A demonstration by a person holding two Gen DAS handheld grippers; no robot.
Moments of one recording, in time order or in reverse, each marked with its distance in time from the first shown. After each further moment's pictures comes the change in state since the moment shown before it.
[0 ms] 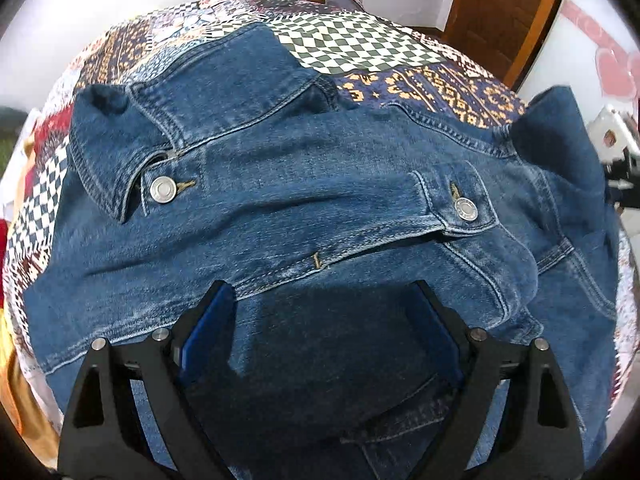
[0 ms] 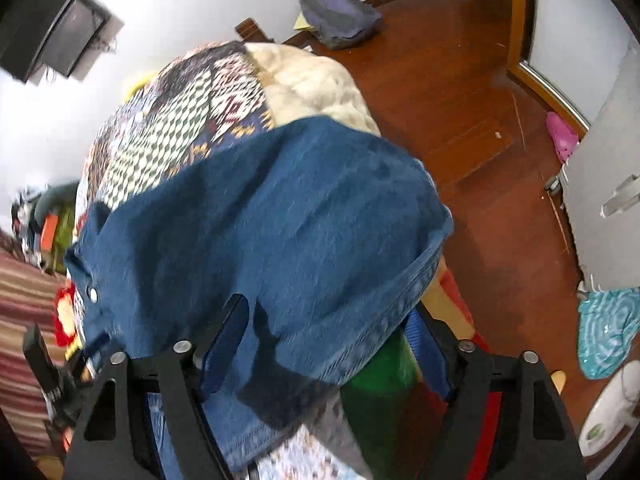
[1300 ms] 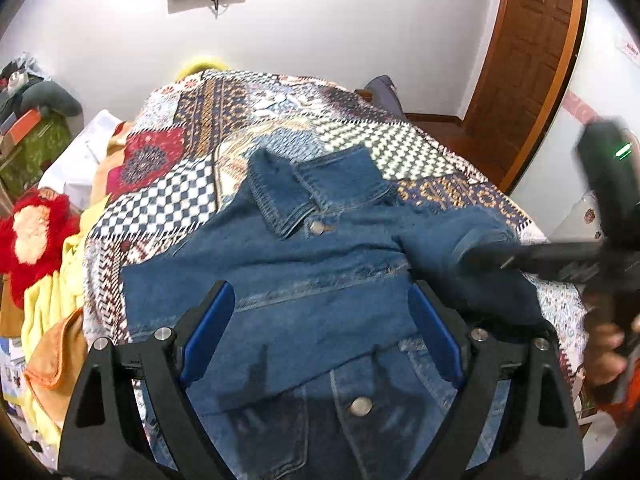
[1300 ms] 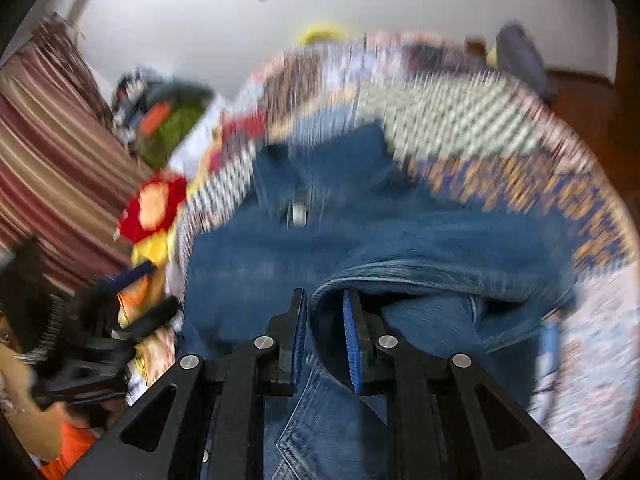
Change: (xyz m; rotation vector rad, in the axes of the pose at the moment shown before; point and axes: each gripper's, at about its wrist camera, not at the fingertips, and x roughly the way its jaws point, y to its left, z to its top) left arm -0.148 0.087 -0.052 -0.169 -0.267 0.011; right arm -0.009 0.277 -0.113 -0.501 0.038 0.250
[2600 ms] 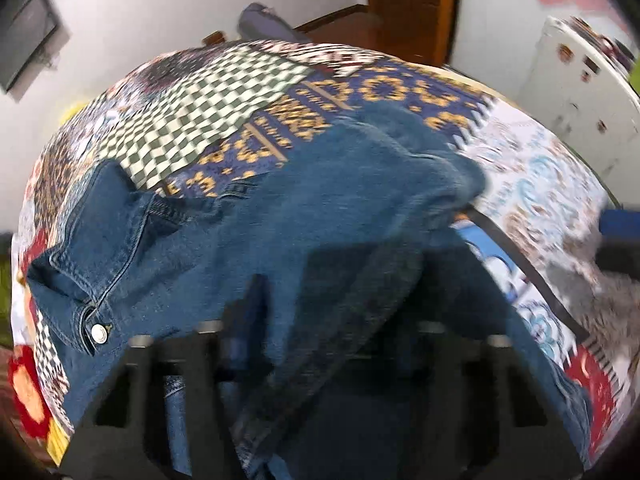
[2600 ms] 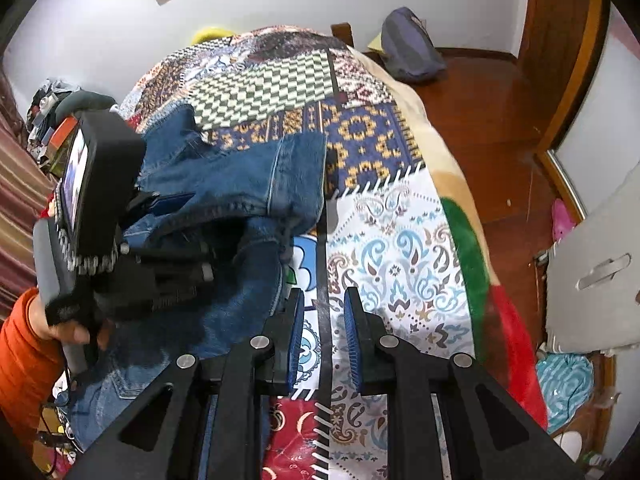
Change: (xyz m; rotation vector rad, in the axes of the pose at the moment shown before) left arm 0.176 -0.207 0.029 0.486 0.263 -0.050; right arm -0.095 -0.148 -0.066 0.121 -0.021 -0.333
